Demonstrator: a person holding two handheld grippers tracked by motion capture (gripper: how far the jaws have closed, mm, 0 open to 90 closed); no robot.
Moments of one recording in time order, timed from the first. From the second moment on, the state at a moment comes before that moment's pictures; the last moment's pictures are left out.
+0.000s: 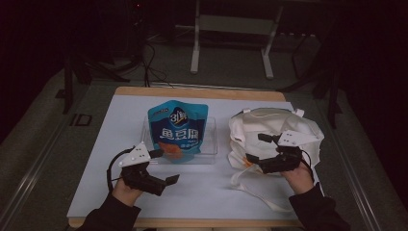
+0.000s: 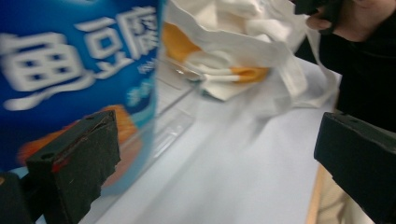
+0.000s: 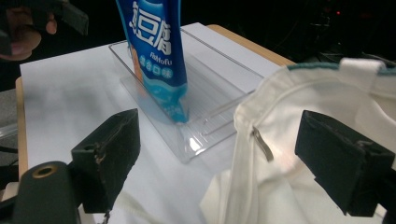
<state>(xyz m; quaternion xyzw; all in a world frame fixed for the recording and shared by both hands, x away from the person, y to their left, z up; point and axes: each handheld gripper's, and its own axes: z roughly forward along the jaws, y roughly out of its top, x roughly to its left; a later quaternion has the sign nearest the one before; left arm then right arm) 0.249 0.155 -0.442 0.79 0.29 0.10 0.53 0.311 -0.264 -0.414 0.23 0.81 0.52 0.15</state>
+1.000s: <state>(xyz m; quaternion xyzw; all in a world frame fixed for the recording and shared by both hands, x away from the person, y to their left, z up) 0.247 0.101 -0.483 0.84 0.22 0.06 0.49 0.255 -0.308 -0.456 0.24 0.81 0.51 0.19</state>
